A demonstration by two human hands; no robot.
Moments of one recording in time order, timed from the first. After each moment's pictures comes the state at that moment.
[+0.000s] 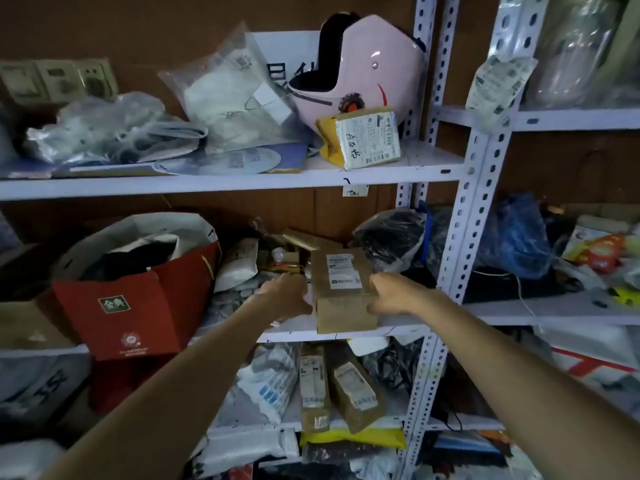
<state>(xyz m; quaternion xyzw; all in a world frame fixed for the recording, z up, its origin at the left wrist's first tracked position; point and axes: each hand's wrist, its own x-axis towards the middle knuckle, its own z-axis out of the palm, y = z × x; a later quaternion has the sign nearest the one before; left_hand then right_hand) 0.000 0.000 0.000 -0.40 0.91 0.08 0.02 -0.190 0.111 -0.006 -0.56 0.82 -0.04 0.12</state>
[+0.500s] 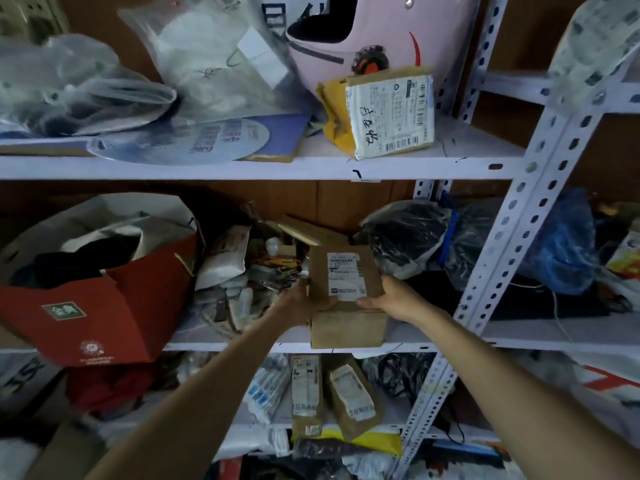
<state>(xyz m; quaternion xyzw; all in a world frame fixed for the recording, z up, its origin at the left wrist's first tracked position) -0.061 -0.039 -0.053 -0.43 0.71 0.54 -0.12 -0.245 0.045 -0.064 -0.46 0.79 -0.27 0.30</state>
